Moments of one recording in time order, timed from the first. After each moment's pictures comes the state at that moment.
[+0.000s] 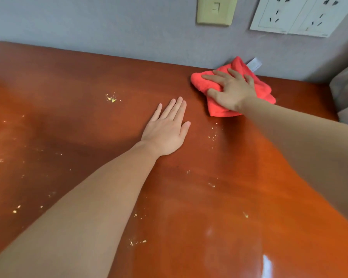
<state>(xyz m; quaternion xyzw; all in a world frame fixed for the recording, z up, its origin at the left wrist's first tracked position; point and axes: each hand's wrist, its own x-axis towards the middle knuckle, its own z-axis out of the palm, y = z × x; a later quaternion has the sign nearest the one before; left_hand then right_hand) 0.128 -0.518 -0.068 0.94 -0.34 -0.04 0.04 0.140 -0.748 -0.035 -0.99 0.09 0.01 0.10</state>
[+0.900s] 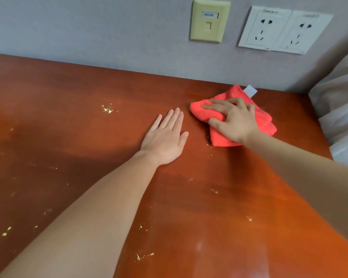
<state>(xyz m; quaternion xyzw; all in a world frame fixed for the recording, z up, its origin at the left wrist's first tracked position) 0.130 -0.514 -0.066 0.93 -0.36 -0.04 0.04 0.080 -0.727 -0.036 -0.99 0.11 -0.04 0.13</state>
